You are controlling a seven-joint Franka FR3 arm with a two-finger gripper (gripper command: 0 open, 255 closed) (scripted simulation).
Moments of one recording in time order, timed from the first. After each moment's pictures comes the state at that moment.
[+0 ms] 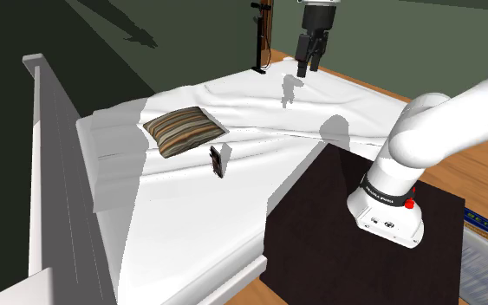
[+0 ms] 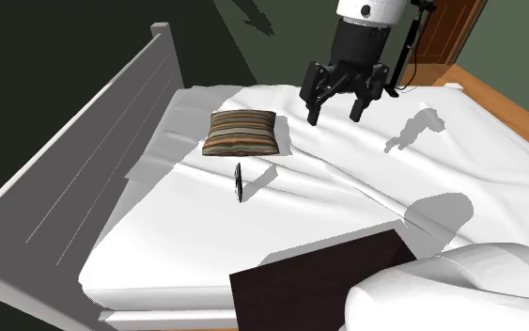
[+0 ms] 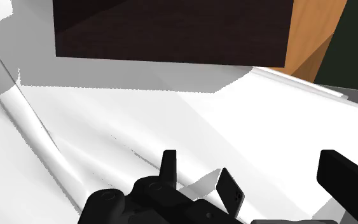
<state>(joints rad) -0.02 -0.75 -0.05 -2.44 0.09 1.63 -0.12</state>
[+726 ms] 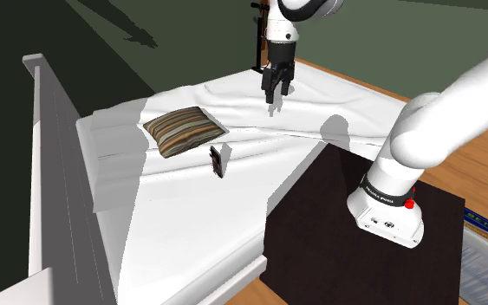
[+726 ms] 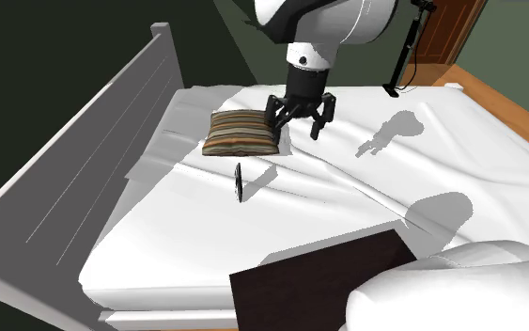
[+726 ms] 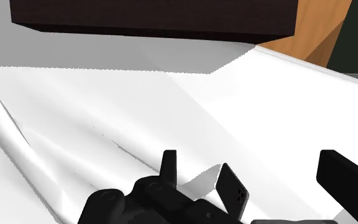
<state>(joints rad) 0.01 -0.49 0.03 -2.47 0.14 1.90 -0.05</state>
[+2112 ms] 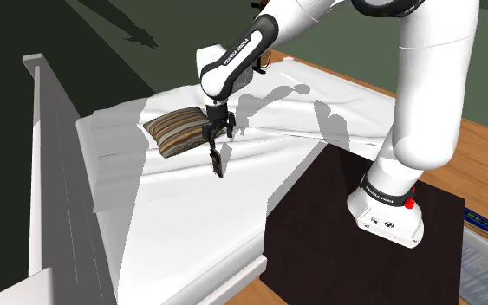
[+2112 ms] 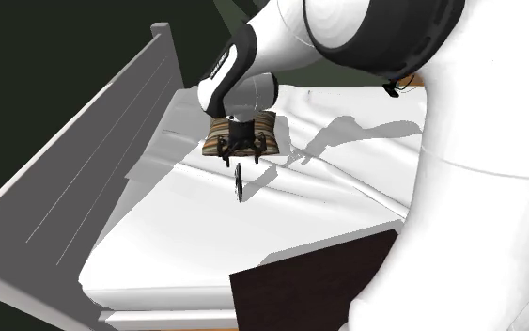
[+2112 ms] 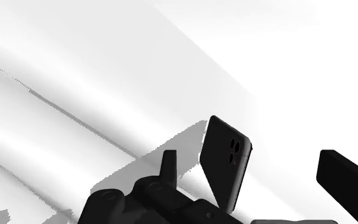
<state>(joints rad) 0.10 0.35 0.13 -2.05 0.07 2.28 0.18</state>
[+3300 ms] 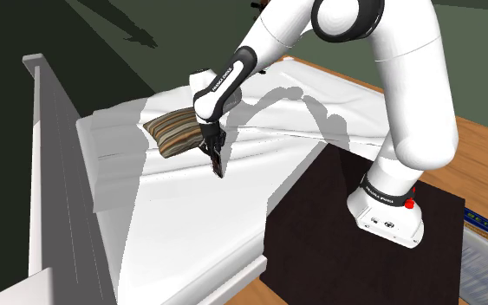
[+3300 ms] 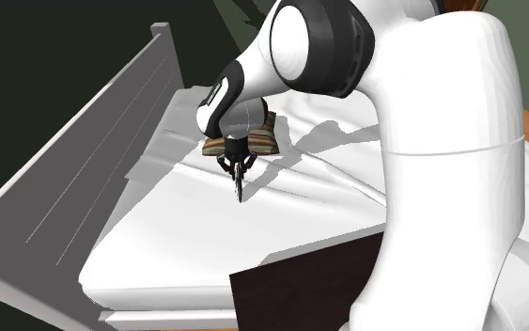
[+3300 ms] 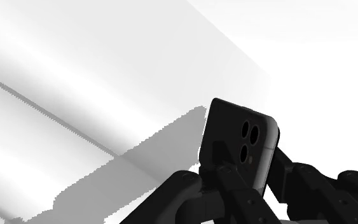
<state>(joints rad) 0.13 0.59 0.12 -1.90 0.04 2.36 0.21</state>
